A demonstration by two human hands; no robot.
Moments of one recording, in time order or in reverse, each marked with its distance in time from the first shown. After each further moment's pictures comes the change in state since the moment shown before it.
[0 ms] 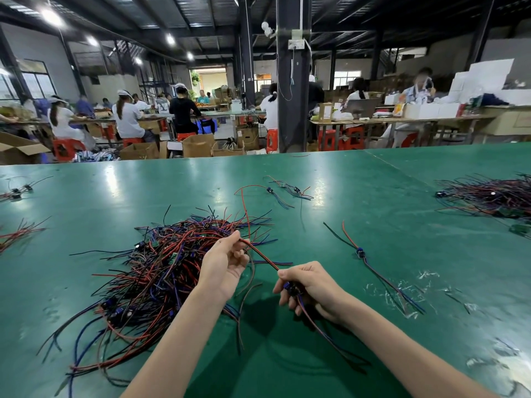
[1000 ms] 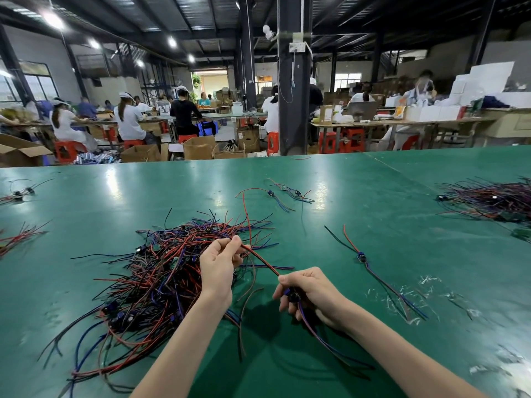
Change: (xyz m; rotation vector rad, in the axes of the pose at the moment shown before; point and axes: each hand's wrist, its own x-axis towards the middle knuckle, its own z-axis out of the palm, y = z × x) left_hand 0.007 -0.010 -0.009 0.330 0.046 0.363; right_hand 0.003 0.004 0.000 0.013 -0.019 -0.010
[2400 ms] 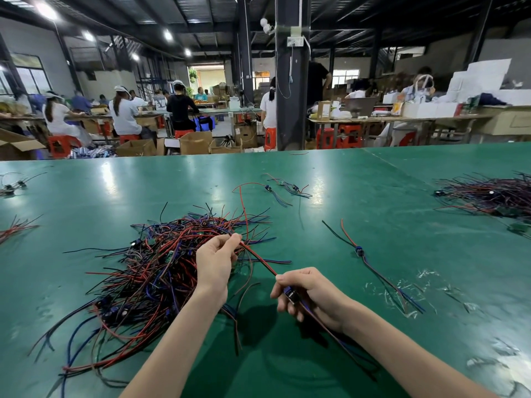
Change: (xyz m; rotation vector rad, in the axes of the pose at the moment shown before) left_hand 0.002 -0.005 -0.001 0.089 0.014 -0.013; right_hand -0.016 -0.009 0.005 0.086 -0.090 0.079
